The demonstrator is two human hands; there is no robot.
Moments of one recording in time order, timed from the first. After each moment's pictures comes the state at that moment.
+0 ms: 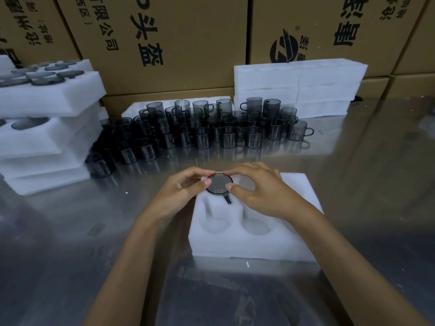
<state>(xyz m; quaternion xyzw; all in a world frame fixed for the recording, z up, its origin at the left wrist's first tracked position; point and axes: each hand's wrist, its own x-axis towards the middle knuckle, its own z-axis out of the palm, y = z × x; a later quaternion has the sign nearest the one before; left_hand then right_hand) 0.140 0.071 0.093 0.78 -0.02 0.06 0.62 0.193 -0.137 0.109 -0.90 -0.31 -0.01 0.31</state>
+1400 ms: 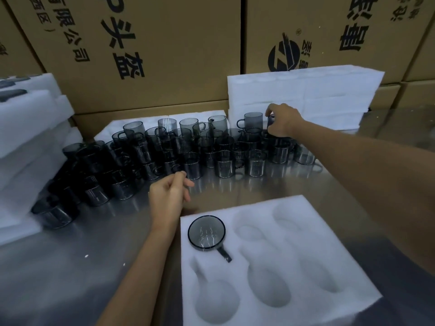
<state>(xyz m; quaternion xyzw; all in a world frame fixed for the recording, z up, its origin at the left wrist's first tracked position) 0.276 0.084 0.070 0.72 0.14 0.29 0.62 0.493 -0.138 0.160 -0.98 -0.12 -0.07 0.17</state>
